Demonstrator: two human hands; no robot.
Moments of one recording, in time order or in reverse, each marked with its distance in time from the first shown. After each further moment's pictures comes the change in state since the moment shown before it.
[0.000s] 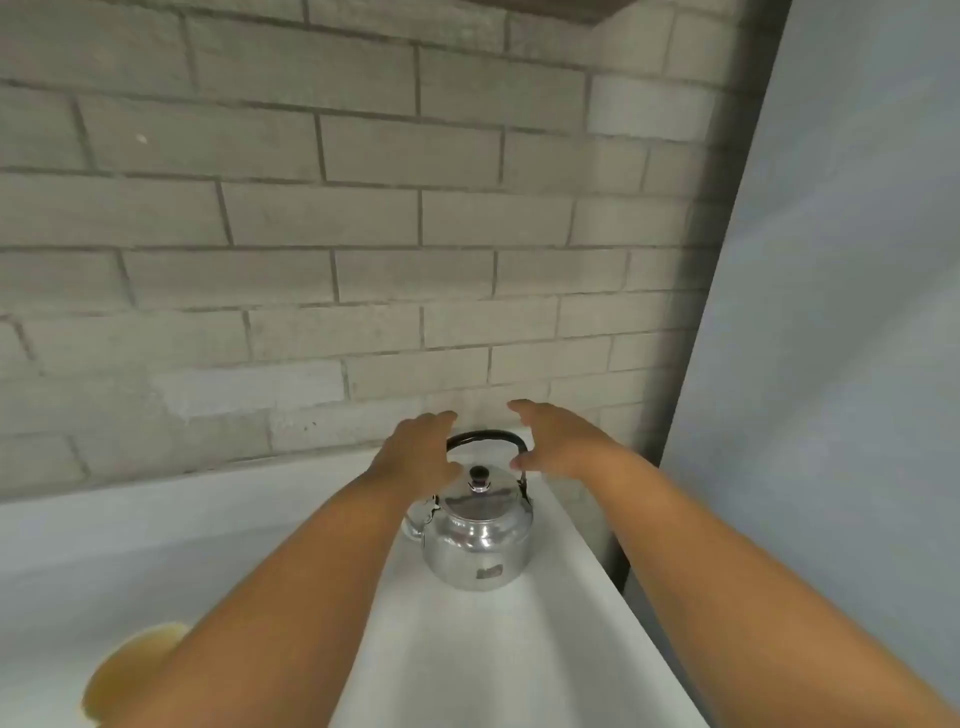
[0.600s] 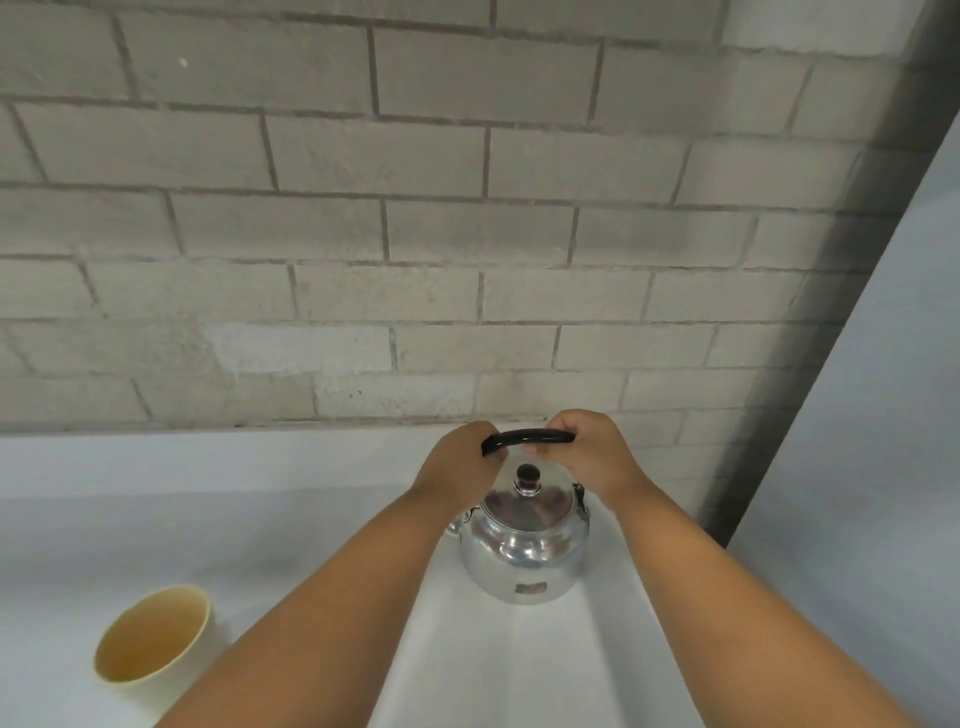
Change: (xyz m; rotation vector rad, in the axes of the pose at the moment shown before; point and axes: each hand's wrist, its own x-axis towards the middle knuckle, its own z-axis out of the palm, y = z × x) left_hand 0.024 -0.009 0.048 -0.349 0.148 -0.193; right_hand 0.073 0.031 0.065 0.784 0.180 -0.113
